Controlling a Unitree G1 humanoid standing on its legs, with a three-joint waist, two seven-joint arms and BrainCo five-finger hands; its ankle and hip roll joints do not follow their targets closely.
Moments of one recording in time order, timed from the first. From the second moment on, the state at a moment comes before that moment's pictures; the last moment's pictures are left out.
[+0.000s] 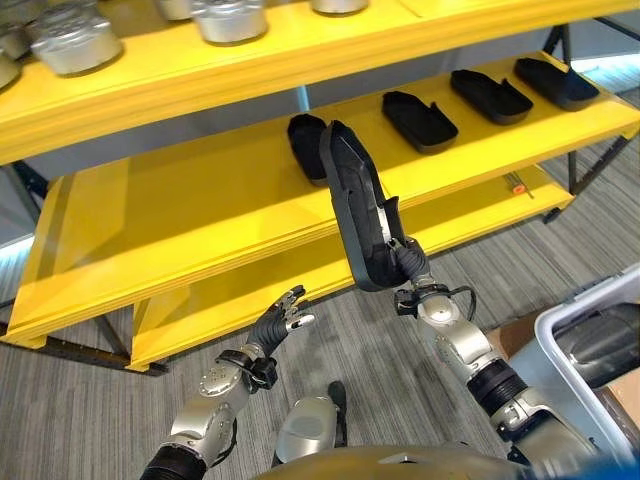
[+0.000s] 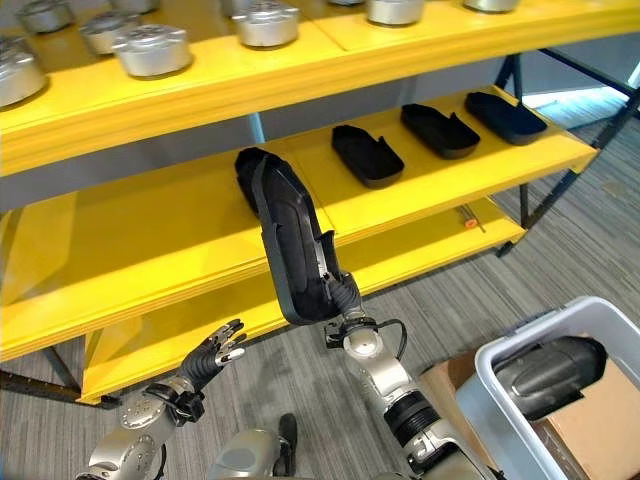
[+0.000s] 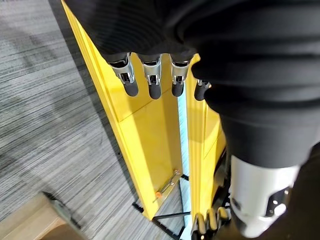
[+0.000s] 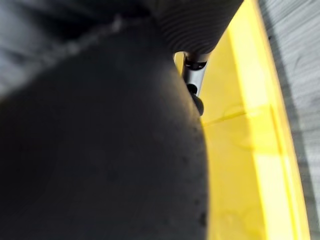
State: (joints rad) left arm 0.14 0.41 -0.27 0.20 -0.61 -0.01 -0.19; right arm -0.32 -0.17 0.49 0.33 0.32 0.07 -0.38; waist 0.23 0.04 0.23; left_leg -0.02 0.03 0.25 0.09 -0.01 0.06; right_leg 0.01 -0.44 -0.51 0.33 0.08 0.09
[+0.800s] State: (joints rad) left arm 0.00 0.36 -0.39 0.25 -0.53 -0.01 -0.25; right arm -0.27 -0.27 0.50 0.33 0.29 0.06 -0.33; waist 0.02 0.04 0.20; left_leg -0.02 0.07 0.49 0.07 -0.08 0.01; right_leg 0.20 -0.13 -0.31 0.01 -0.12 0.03
